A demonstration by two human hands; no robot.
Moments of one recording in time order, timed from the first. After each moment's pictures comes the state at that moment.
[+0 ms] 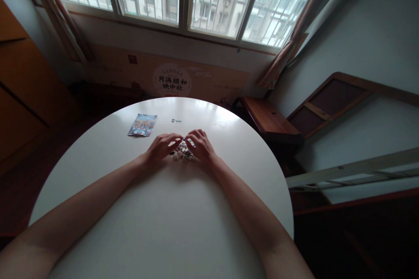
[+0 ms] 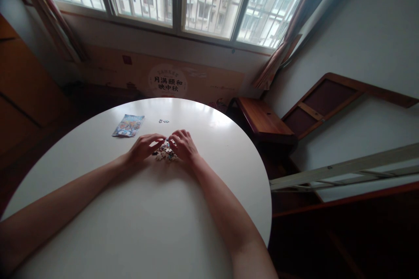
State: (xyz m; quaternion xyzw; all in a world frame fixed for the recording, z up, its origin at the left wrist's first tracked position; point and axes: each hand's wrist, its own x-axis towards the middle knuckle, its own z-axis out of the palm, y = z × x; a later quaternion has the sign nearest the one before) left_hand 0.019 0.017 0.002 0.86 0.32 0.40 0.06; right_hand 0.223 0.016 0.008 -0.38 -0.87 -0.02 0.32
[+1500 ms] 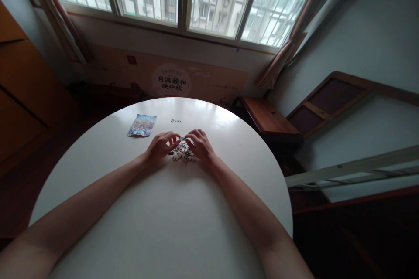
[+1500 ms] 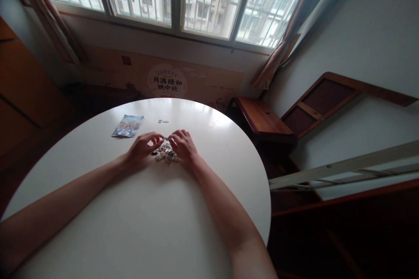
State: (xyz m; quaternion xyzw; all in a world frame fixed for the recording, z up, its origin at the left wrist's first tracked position) left_hand 0.020 0.016 0.004 0.82 0.38 0.41 0.10; right_hand 0.224 0.020 0.005 -0.38 -0.86 -0.01 0.33
